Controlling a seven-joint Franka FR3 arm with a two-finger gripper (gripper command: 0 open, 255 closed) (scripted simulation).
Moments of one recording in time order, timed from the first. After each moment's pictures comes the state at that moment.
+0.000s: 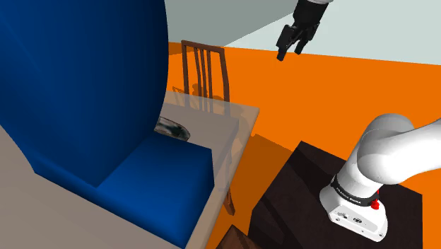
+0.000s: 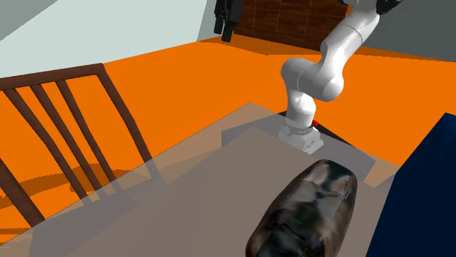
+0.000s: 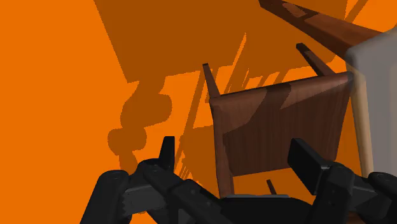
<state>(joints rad) -0.02 -0.83 -0.04 -2.27 -0.07 1.69 0.16</state>
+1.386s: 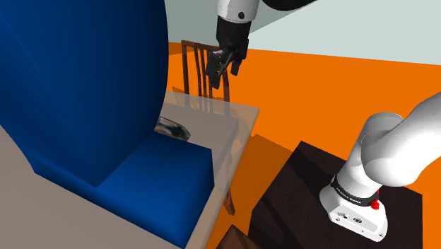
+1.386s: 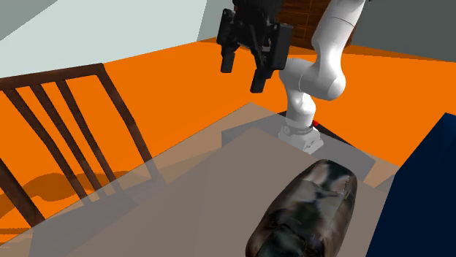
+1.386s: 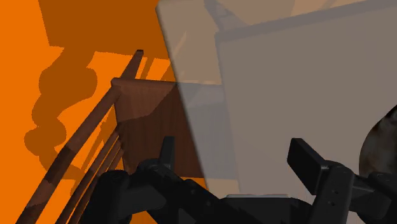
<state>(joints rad) 0.14 -0.44 0.28 -2.01 0.03 1.78 0.31</state>
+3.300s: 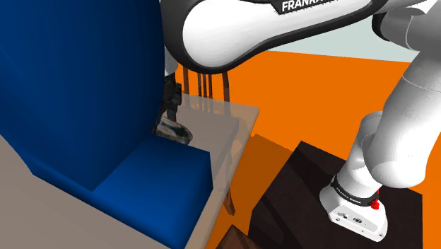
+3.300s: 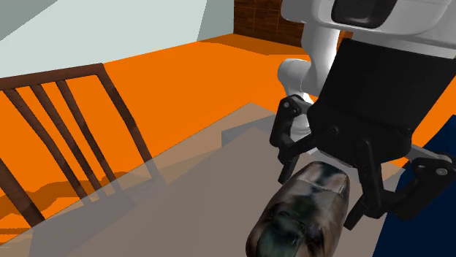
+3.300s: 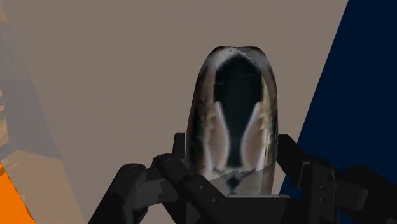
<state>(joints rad) 0.27 0.02 0.53 -1.69 -0.13 1.85 0.49</state>
